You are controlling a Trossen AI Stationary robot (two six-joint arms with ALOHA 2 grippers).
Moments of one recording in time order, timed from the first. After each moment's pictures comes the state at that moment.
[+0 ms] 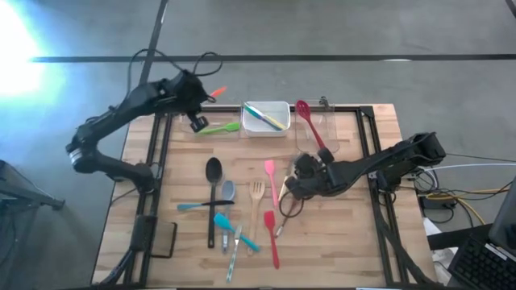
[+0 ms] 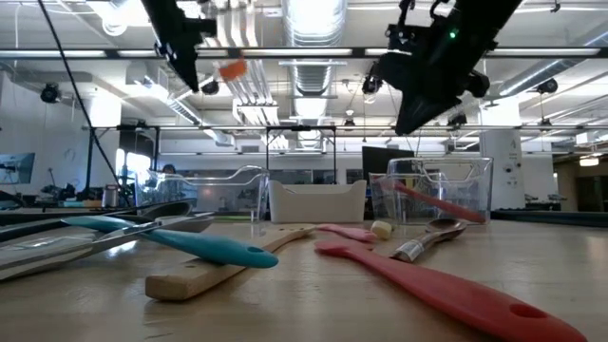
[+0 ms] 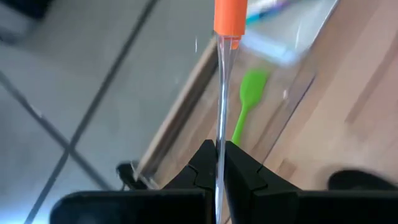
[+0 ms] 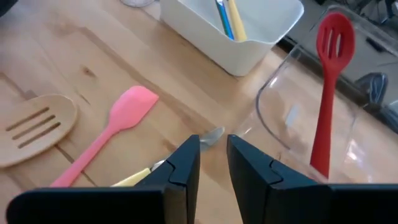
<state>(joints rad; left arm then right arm) 0.62 1.27 1.42 -1.10 -0.29 0.22 0.23 1.56 1.06 -0.76 0.82 0.91</state>
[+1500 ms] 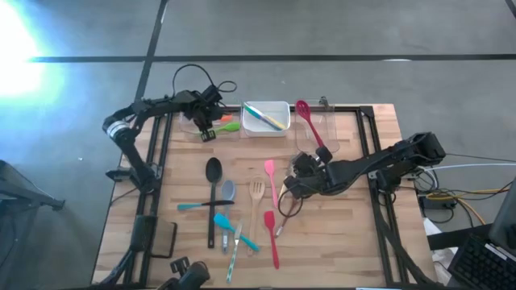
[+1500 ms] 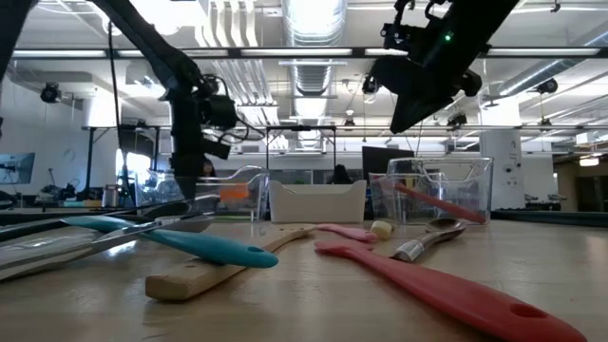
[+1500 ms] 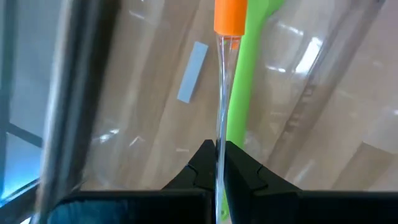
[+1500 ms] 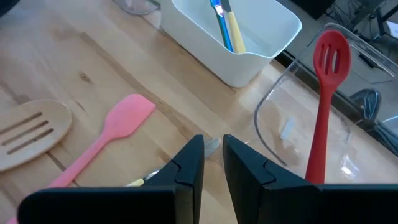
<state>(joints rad) 0.83 1.69 1.12 -0.75 -0.13 0.49 0.21 1.56 1.05 -0.71 0.84 0.83</state>
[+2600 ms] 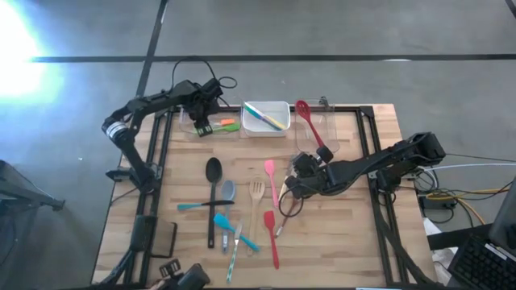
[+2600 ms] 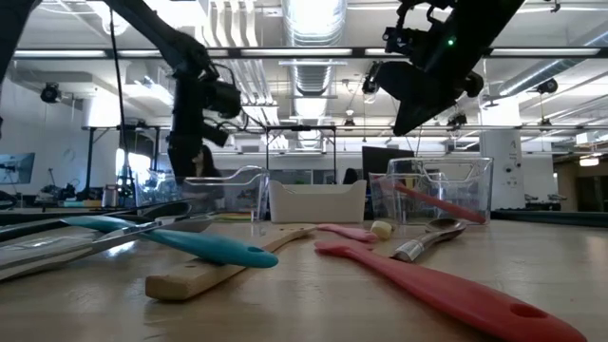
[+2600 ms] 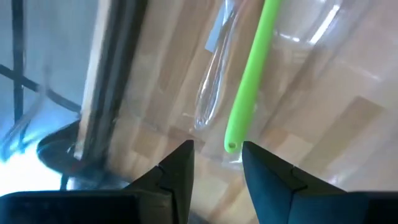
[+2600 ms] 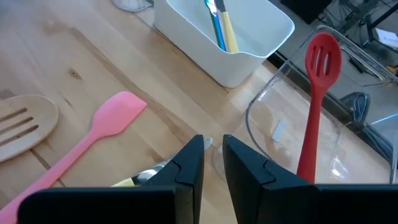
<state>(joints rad) 0.81 1.67 1.30 -1.06 -0.24 0.39 0.22 1.56 1.04 -0.72 0.86 0.83</state>
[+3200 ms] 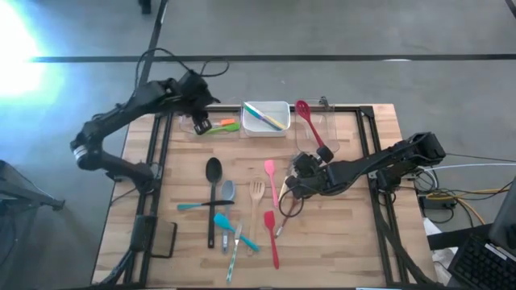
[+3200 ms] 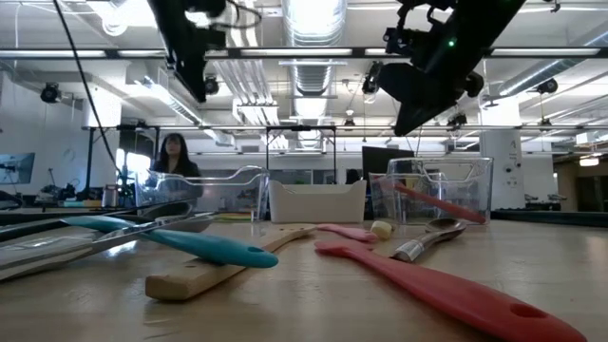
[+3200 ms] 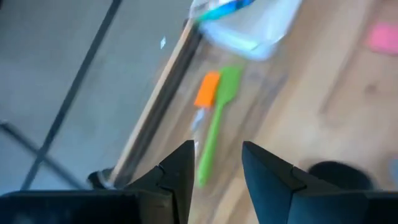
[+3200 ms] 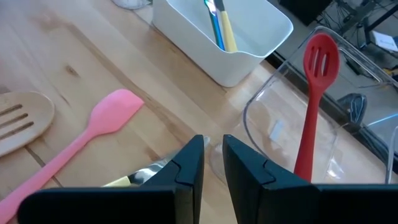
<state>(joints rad) 0.61 1.30 1.42 -1.11 -0.18 0.22 0.22 1.56 1.03 -0.72 0.87 0.81</state>
